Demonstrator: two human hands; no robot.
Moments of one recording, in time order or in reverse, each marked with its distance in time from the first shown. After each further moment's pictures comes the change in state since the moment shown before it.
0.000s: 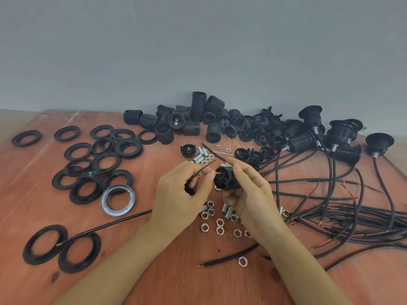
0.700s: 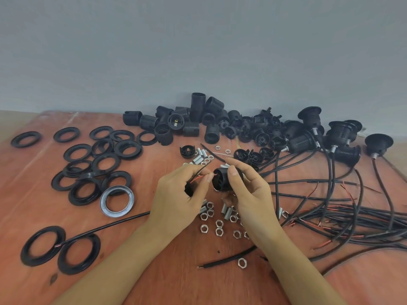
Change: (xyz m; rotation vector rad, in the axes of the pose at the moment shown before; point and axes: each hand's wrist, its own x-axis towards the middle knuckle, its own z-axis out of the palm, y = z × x) left_hand -0.002 -0.009 0.002 -0.007 -0.006 0.054; right_hand -0.003 0.003 0.002 -0.222 0.045 -0.140
